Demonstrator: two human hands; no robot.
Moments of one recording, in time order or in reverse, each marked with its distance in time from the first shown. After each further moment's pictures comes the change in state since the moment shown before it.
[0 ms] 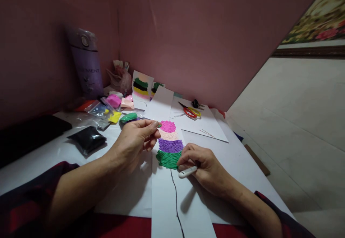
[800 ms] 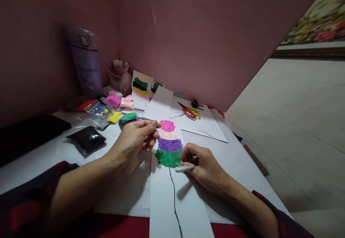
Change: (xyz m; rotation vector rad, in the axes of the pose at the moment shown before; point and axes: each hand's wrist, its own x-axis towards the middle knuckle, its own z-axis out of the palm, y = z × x) left_hand 0.000 -0.003 0.000 0.003 0.013 -0.004; right_hand 0.002 0.001 0.002 0.022 0.021 0.142
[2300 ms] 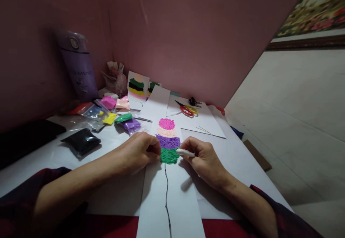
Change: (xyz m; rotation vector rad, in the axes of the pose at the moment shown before) left_hand 0.013 -0.009 -0.015 1.195 -0.497 0.212; right_hand 0.000 0.007 -0.003 0.059 0.174 0.032
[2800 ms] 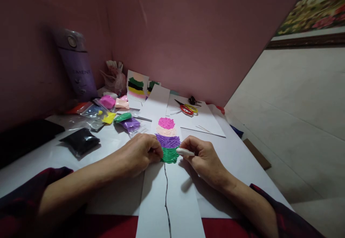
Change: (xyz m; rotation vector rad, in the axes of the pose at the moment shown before) left_hand 0.003 -0.006 0.008 0.031 0.042 0.096; right_hand 0.000 -0.003 0.001 0.005 0.000 0.006
